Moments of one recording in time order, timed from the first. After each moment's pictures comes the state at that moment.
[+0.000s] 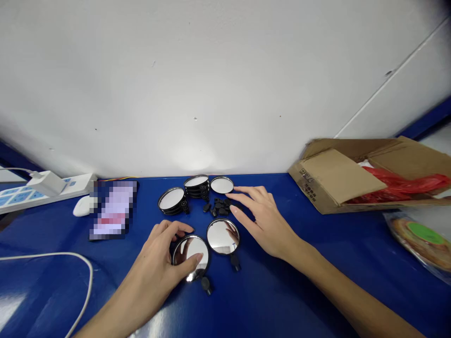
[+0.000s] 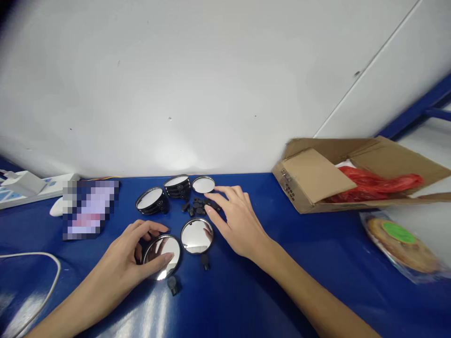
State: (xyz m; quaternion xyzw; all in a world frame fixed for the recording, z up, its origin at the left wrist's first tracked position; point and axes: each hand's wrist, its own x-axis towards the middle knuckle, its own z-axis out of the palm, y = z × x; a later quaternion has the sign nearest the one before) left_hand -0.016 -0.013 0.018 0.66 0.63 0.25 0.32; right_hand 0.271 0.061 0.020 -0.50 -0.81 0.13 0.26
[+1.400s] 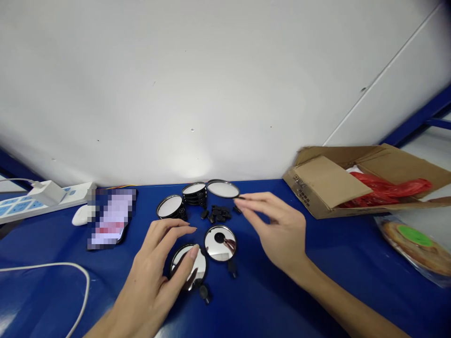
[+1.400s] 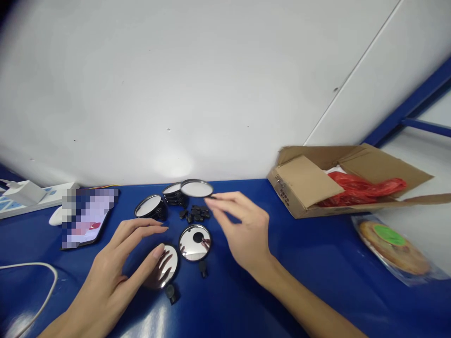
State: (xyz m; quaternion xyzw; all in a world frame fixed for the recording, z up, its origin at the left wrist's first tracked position) left_hand -0.008 -0.027 0.041 0.68 0.57 0.37 0.29; right_hand 0.260 0.047 0.028 -0.44 -0.69 0.08 0.56
